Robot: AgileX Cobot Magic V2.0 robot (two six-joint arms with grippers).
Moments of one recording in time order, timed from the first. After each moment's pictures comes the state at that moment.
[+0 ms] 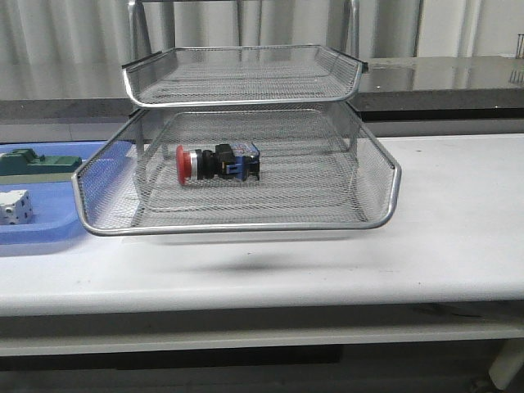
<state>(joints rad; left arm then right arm) -0.16 0.17 -0.31 -0.08 0.32 0.18 0.13 0.42 -0.79 -0.06 1.12 0.10</state>
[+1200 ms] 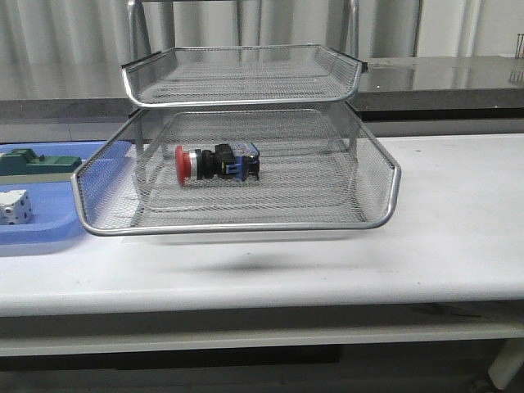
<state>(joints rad) -0.16 0.17 -0.31 -0.08 0.32 0.18 0.13 0.57 -0.79 0.13 1.02 0.10</state>
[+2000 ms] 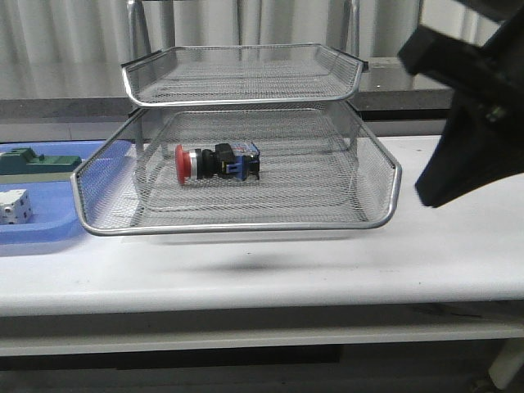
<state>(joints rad) -0.16 0.17 -0.31 -0.08 0.32 0.18 0.36 1.32 -0.79 0.50 0.61 -0.07</state>
